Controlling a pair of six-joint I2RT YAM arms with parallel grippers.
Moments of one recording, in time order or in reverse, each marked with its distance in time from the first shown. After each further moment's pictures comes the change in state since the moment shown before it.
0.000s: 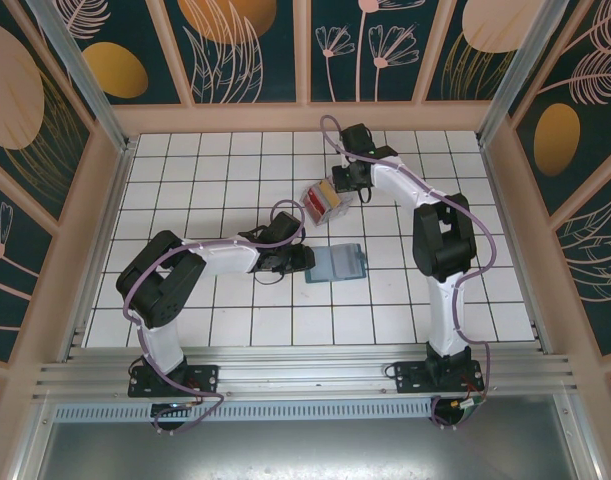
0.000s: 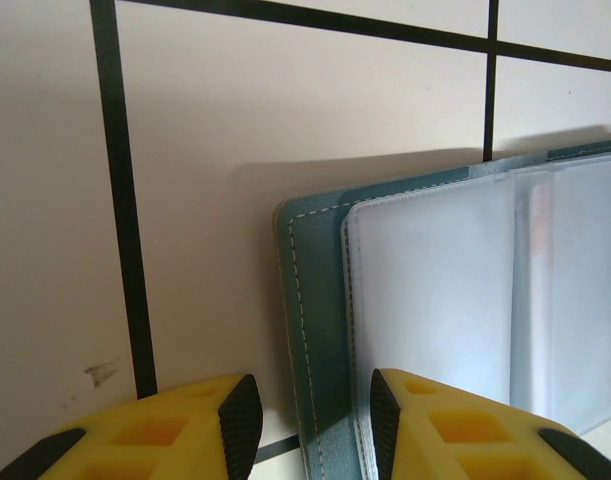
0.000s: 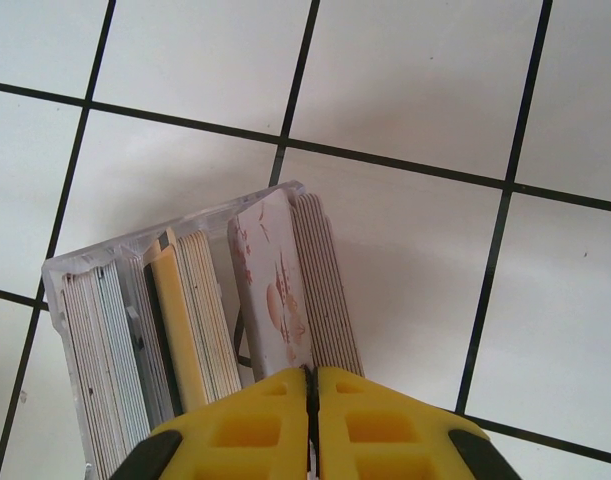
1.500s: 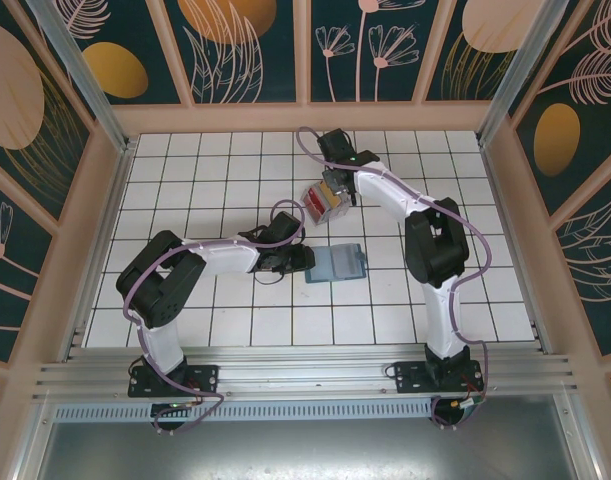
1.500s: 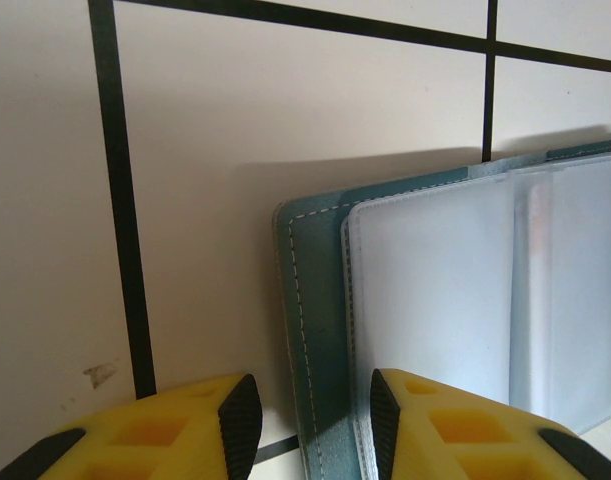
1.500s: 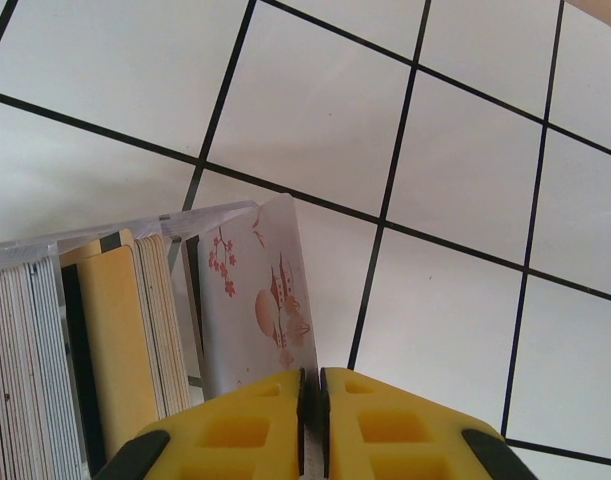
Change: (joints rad) left arm 0.001 0.000 0.000 0.002 0.003 0.000; right arm 0.114 -0.015 0.007 0.001 0.389 -0.129
